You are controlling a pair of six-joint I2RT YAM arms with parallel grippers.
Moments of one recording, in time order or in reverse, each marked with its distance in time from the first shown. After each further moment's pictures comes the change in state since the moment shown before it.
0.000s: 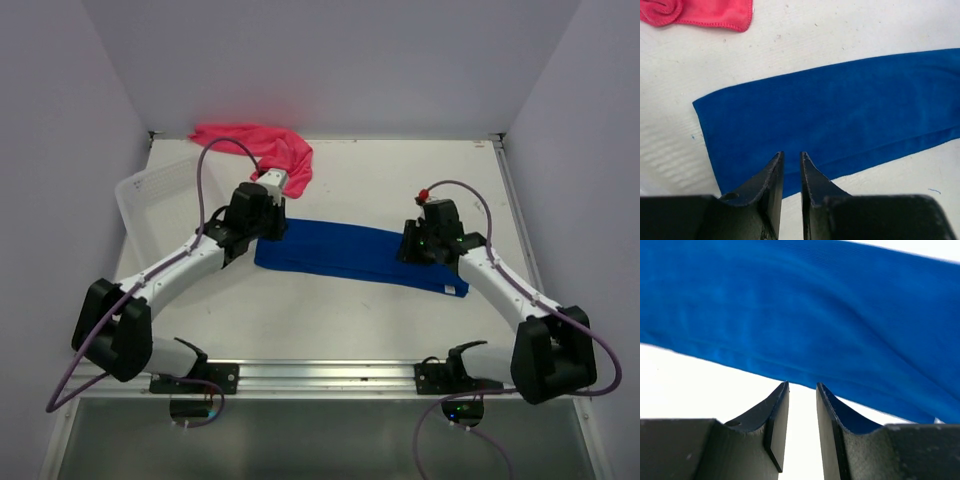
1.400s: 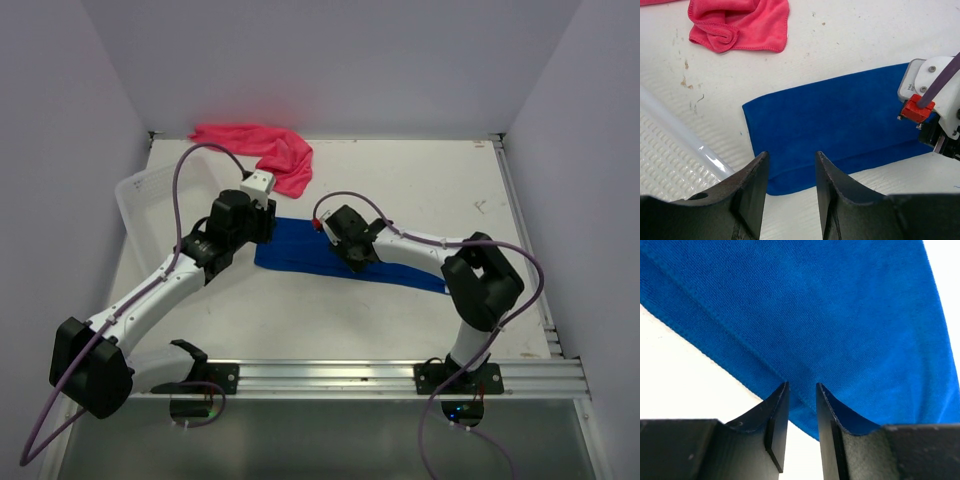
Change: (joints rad) left arm 0.000 -0.235 -0.054 -0.063 -0.106 0.129; right arm 0.518 0.542 0.373 -0.047 0.315 -0.497
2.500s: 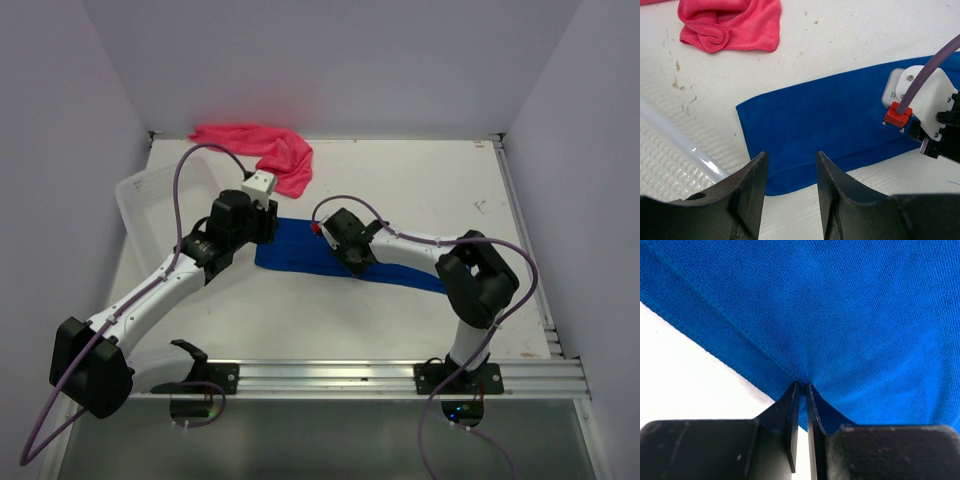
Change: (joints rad) left arm 0.000 0.002 0.000 0.000 0.030 0.000; right arm 0.005 0.038 -0.003 -0.013 -0.014 0.002
